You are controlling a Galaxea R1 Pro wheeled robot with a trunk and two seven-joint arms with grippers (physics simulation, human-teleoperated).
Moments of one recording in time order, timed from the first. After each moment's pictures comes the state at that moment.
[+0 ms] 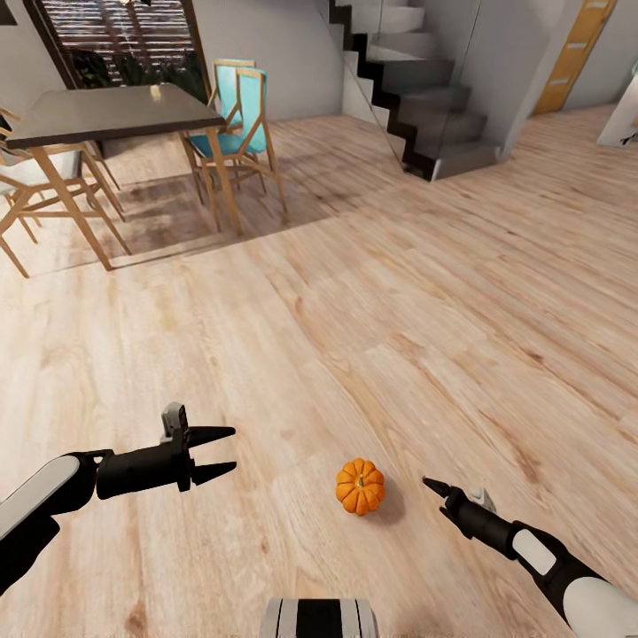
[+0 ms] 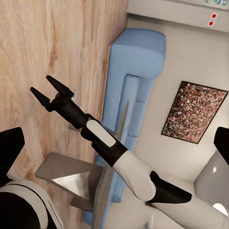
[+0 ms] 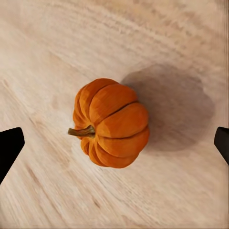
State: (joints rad) left arm -0.47 0.60 -0.38 -1.43 1.98 1.00 -0.11; right arm -0.66 -0.26 0.06 -0.23 -0.89 0.41 0.66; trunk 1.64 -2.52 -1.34
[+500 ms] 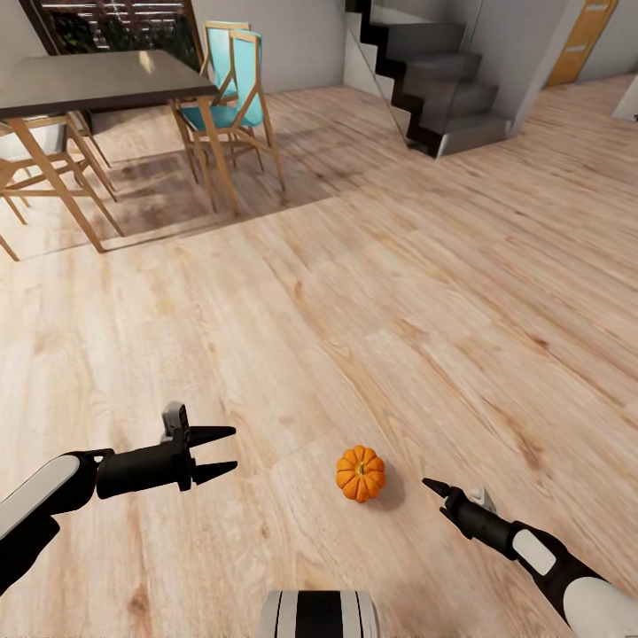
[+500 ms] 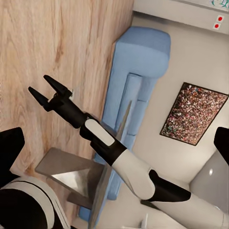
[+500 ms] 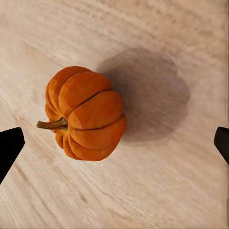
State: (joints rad) left arm -0.47 0.60 -0.38 -1.44 1.98 1.00 -0.11; right arm -0.66 -0.26 0.06 -0.23 -0.89 0.41 0.66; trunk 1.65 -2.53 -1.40
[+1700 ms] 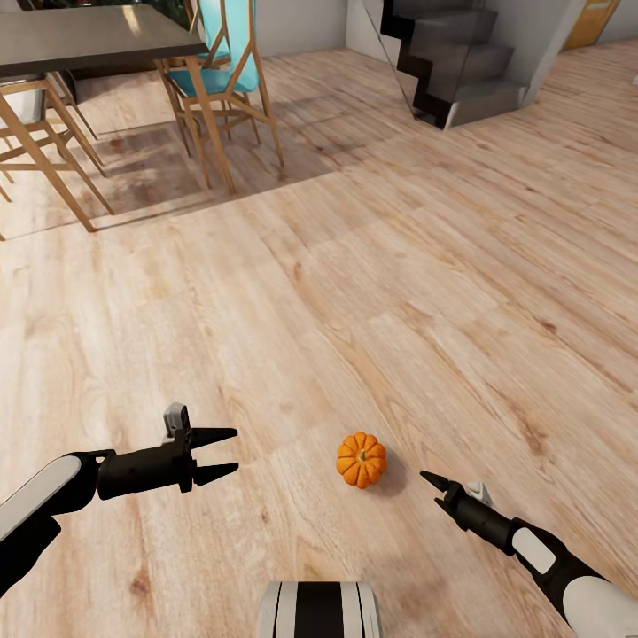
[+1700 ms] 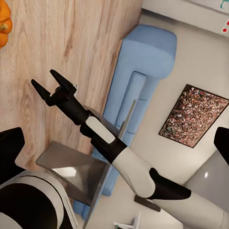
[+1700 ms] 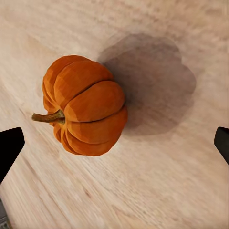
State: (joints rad) left arm -0.47 0.60 -0.39 -1.45 1.98 1.00 -0.11; right arm -0.66 -0.26 0.06 -0.24 -0.89 0.40 0.75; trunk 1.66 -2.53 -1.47
